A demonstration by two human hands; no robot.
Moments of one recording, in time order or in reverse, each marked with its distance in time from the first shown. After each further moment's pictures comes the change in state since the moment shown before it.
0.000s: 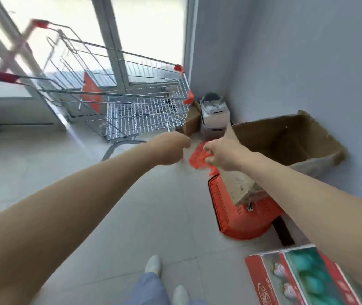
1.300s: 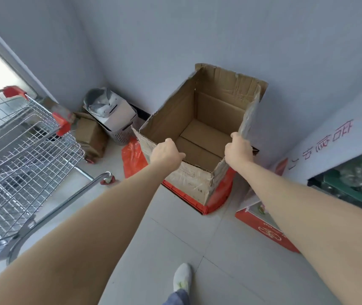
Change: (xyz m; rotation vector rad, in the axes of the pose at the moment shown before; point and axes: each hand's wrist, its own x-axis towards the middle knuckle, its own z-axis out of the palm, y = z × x) left_hand 0.284 0.122 0.103 -0.143 -0.171 0.110; right_hand 0.036 0.215 0.141 0.712 0.458 1.329
